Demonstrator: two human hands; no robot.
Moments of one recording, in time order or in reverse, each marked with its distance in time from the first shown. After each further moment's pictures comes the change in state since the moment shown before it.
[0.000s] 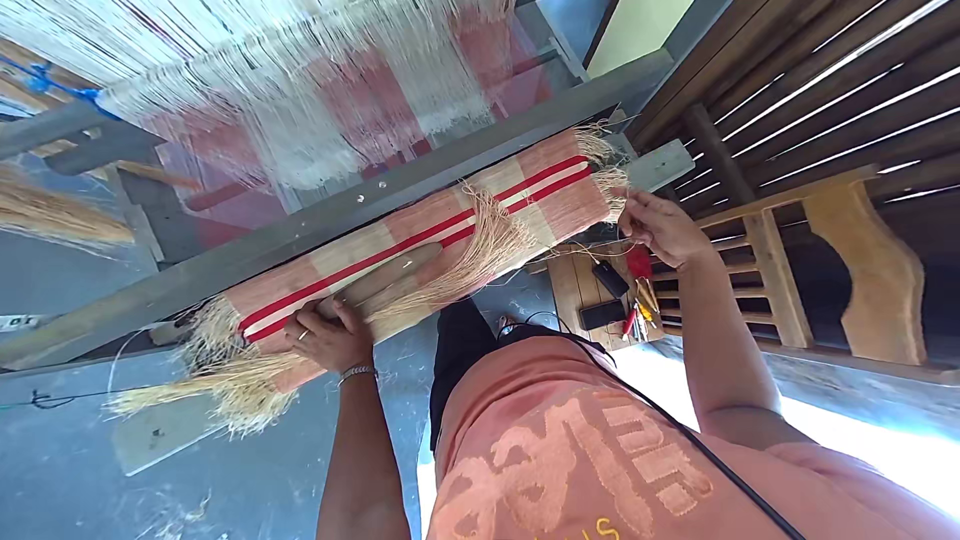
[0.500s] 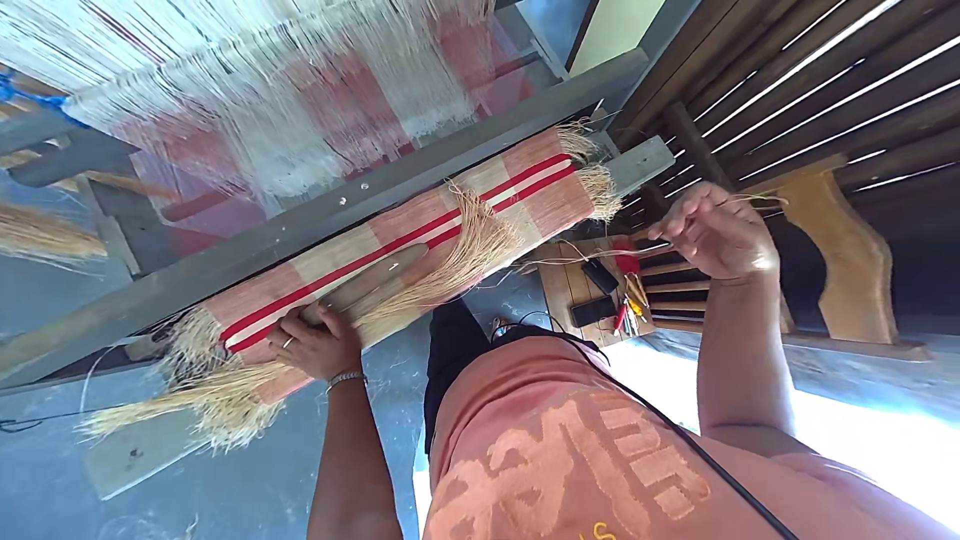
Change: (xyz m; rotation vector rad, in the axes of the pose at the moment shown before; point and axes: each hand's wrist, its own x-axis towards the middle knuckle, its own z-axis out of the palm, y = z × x) left_hand 0.001 -0.002 0.001 0.005 0.006 0.001; right_hand -0.067 -0.048 -0.012 0.182 -0.129 -0.391
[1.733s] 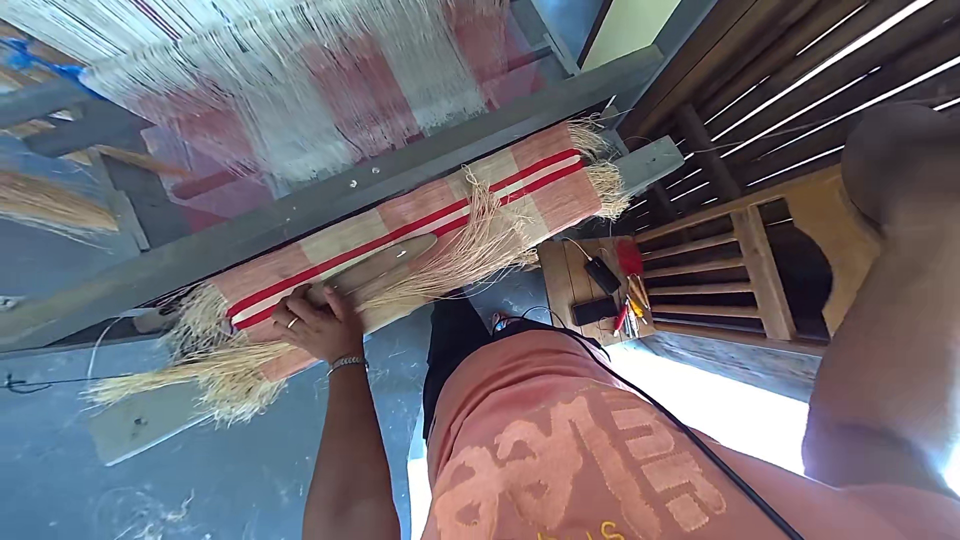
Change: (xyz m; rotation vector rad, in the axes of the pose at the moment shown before) left_hand -0.002 0.000 -0.008 -0.064 -0.019 0.011; right_hand -0.041 -0.074 -0.146 -0.154 1.190 -0.230
